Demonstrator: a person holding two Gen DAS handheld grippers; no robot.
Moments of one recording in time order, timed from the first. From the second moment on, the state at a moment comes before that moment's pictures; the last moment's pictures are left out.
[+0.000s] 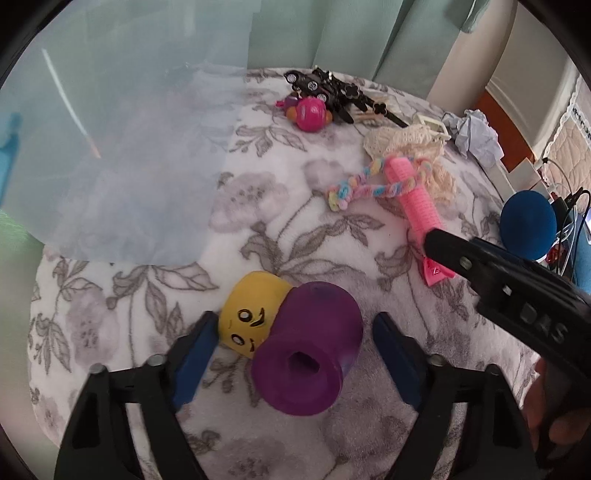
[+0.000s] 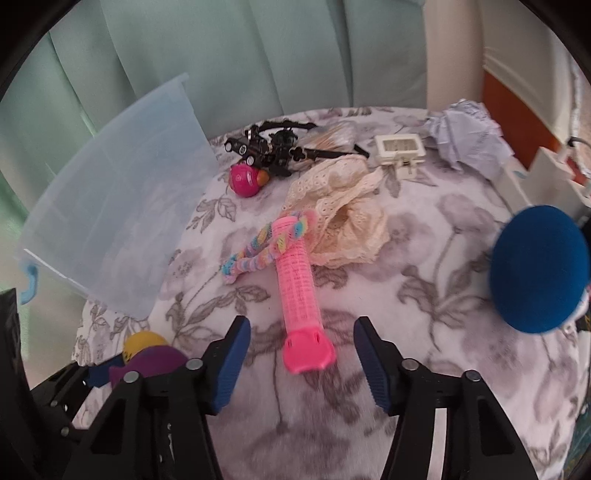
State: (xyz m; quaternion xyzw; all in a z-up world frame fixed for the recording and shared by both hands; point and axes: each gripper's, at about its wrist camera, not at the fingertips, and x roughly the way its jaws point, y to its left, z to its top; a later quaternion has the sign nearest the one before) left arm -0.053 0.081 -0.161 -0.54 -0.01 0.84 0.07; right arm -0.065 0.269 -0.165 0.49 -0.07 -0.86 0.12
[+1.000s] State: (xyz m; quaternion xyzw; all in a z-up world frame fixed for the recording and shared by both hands) left arm -0.070 0.101 -0.161 -0.53 -0.01 0.84 0.09; right arm -0.073 0.291 -0.153 0.47 -0.09 -0.87 0.09
